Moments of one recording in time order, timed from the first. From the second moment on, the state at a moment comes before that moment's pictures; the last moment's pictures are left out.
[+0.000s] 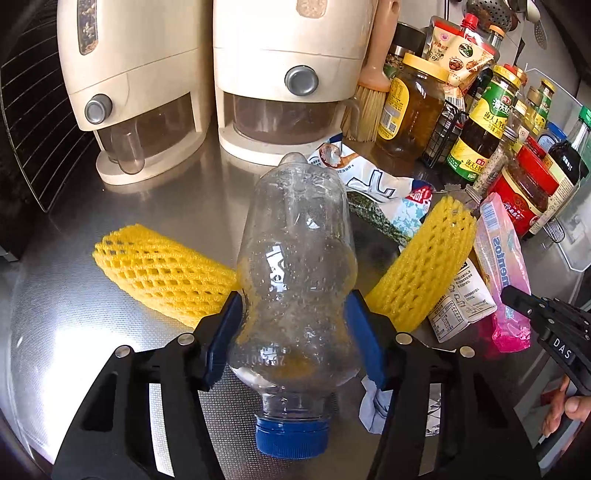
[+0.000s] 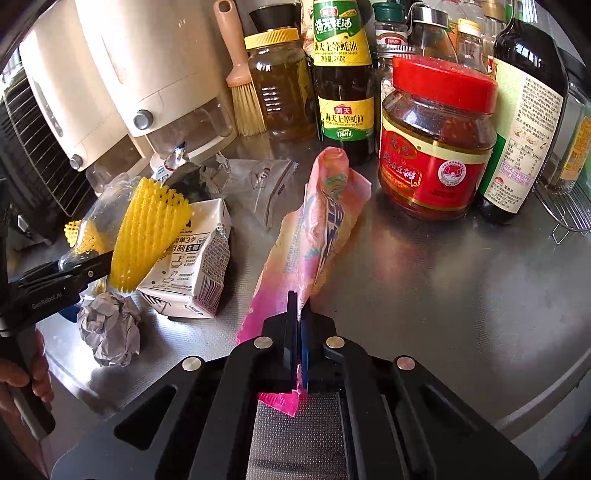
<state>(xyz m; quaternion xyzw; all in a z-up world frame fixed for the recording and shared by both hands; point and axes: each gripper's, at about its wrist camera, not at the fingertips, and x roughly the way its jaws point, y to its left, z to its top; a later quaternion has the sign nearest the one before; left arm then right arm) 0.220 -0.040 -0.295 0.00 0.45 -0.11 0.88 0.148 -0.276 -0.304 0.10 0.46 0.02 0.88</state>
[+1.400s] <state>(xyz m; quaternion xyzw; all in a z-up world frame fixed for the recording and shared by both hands) -0.084 0.019 -0.271 0.00 0.39 -0.10 0.91 -0.089 -0.188 -0.268 0.08 0.41 0.11 0.90</state>
